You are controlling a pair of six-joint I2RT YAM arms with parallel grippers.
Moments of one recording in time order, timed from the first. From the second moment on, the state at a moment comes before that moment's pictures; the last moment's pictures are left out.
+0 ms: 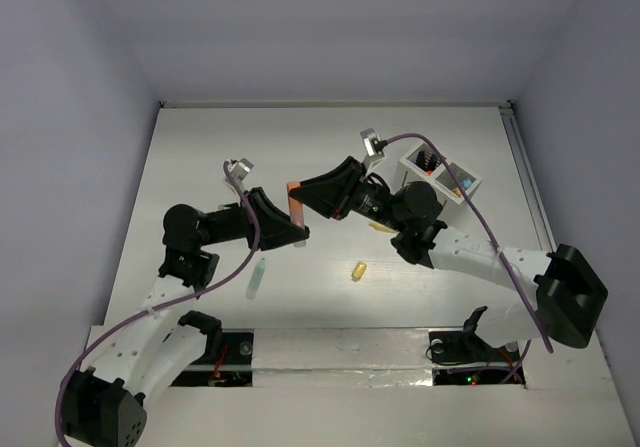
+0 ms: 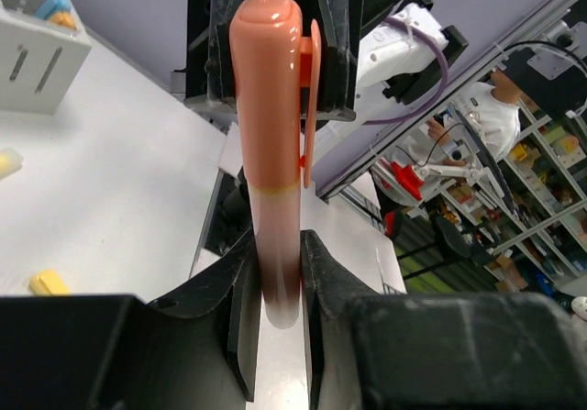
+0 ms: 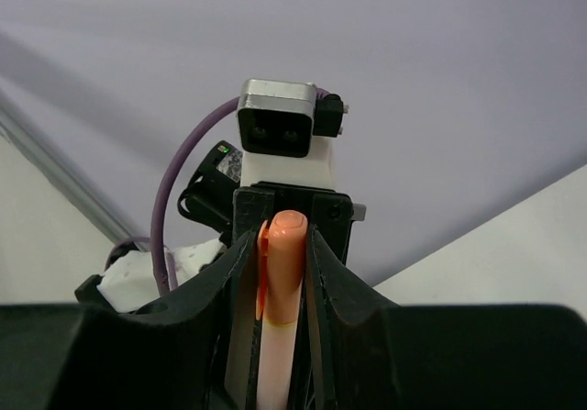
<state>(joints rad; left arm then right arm) -0.35 0.78 0.52 0.66 1.05 -1.10 0.91 1.38 0.89 0.93 -0.39 0.86</state>
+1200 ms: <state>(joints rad) -0.25 0.70 0.59 0.45 0.98 -0.97 0.96 1.32 0.77 0.89 -0.21 0.84</state>
